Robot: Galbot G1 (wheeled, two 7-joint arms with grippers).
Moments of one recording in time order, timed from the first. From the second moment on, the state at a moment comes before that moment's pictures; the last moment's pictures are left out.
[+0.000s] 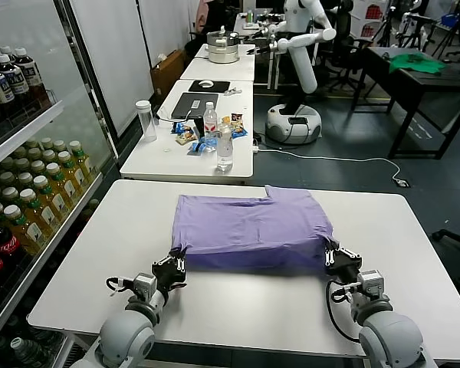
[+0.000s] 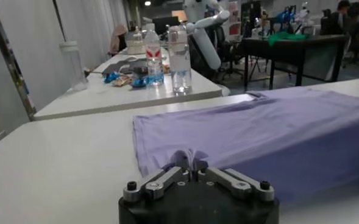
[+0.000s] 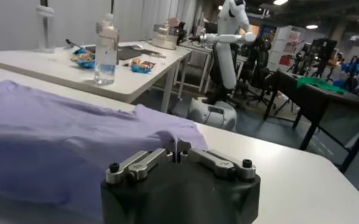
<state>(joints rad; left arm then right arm) 1.15 -1.09 -0.18 -1.91 -0.39 0.43 -0.22 -1.27 1.07 0.43 2.01 0.27 -0.43 0.08</state>
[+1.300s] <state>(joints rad) 1.12 -1.18 -0.17 -1.79 -0.38 0.46 -0.30 -1.29 1.10 0.47 1.91 0.36 -0.54 0.12</state>
